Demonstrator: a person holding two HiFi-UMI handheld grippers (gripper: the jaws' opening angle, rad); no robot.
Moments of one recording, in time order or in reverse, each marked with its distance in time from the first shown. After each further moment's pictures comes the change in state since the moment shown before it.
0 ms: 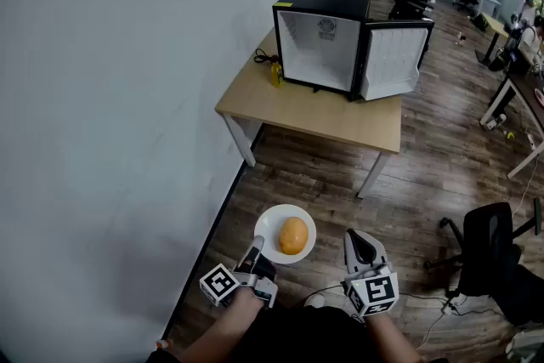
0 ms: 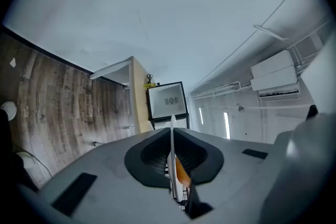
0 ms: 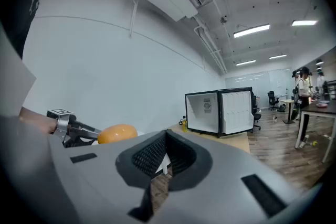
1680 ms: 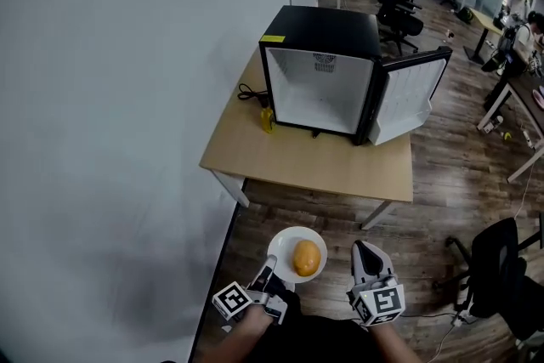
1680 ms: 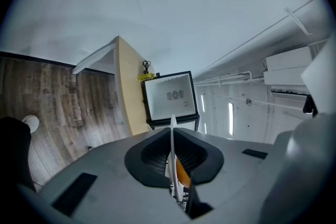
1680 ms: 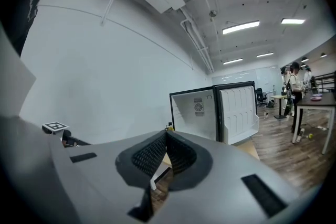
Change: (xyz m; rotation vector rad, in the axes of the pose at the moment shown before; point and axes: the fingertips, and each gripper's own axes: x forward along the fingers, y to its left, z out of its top) left arm 0.228 0.041 0.101 0.010 0.185 0.008; right arm 0.226 -0.089 0.040 0.074 -0.008 -0.137
